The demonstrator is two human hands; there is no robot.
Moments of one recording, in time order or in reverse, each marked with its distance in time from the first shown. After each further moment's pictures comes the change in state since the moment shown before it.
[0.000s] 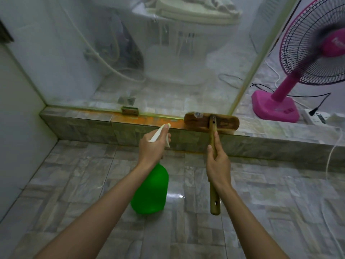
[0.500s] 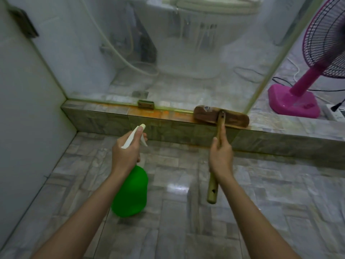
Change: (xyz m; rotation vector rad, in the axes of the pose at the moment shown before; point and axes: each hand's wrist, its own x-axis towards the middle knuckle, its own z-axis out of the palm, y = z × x) left_hand -0.010 -0.027 -0.101 0.049 0.154 0.029; right_hand -0.001 -0.031 0.037 -0.043 0.035 0.178
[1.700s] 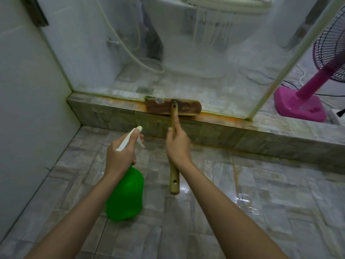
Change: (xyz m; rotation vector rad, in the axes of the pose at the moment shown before) left_hand 0.000 -0.022 -0.030 0.035 0.005 0.008; right_hand -0.037 -0.053 0.101 0.002 -0.340 -0.254
